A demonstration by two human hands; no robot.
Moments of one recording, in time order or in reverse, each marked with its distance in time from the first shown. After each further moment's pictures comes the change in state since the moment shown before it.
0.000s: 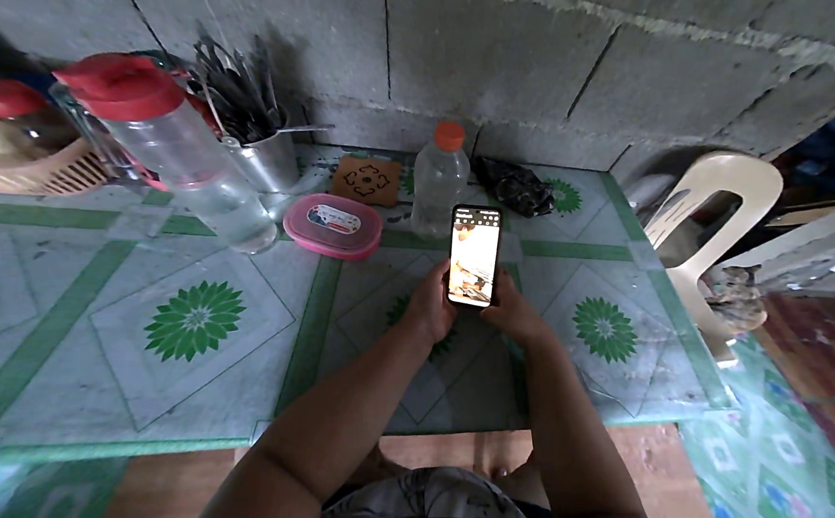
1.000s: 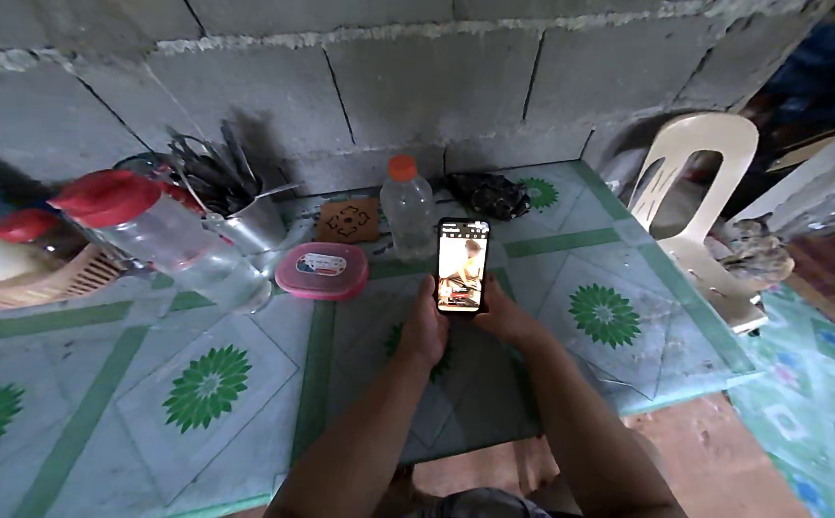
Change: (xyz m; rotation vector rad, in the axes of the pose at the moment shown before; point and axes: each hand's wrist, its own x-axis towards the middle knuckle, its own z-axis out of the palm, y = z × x) left_hand -0.008 -0.002 0.003 0.300 -0.128 0.256; right_hand 0.001 0.000 -0.001 0.030 0.015 -0.019
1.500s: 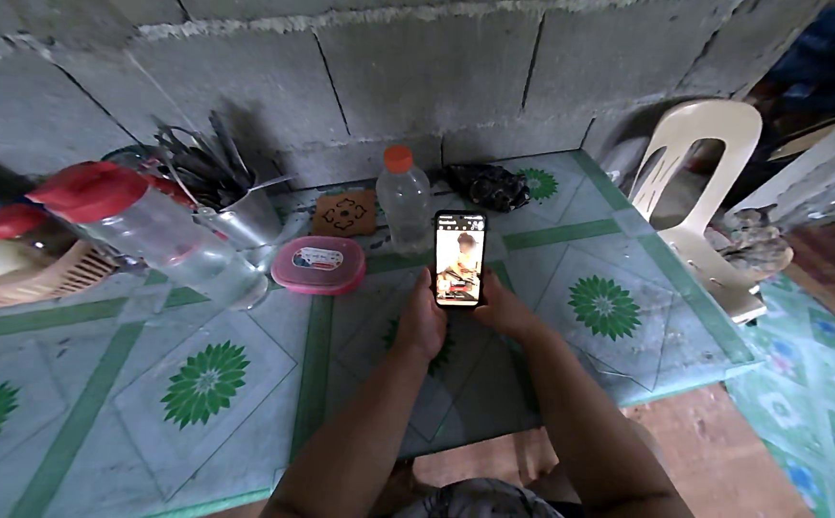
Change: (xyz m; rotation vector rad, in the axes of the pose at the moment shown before) left_hand 0.004 -0.001 -0.004 -0.002 -0.005 0.000; right_hand 0.005 0.004 0.000 -0.019 0.004 0.022
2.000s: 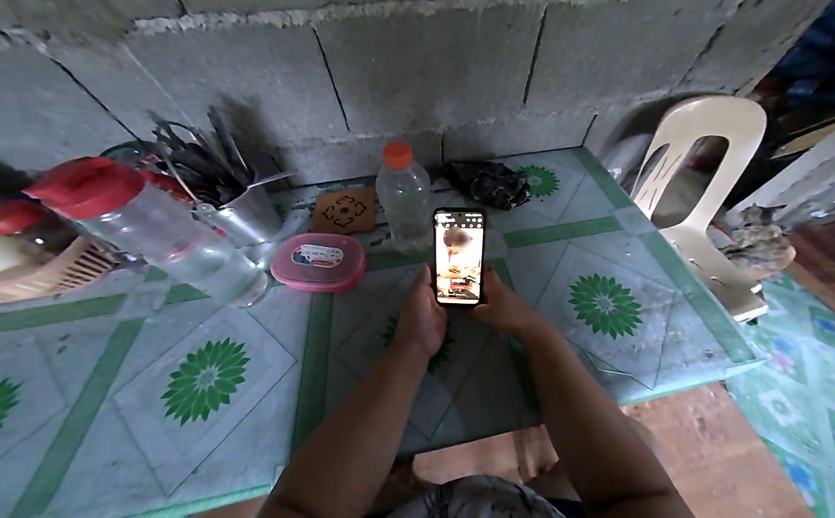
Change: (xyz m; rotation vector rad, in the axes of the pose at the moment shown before) left_hand -0.001 0.001 0.001 -0.045 -0.017 -0.014; right_hand 0.002 0.001 0.000 -0.007 -0.012 0.004
